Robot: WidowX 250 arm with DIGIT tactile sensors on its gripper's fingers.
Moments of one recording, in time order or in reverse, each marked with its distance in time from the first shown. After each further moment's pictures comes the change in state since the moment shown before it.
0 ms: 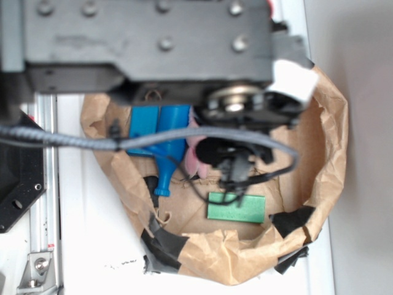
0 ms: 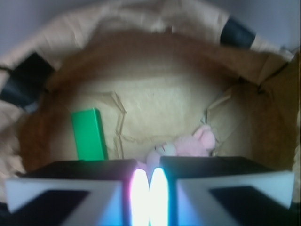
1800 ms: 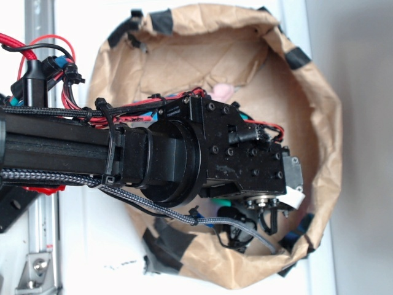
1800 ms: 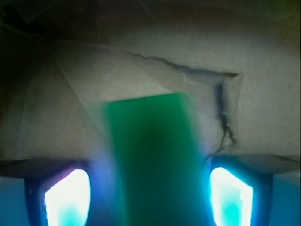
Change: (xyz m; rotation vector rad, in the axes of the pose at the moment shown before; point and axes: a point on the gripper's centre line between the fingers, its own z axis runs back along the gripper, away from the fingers) arm 0.012 -0.062 -0.123 -0.138 0.025 -0.228
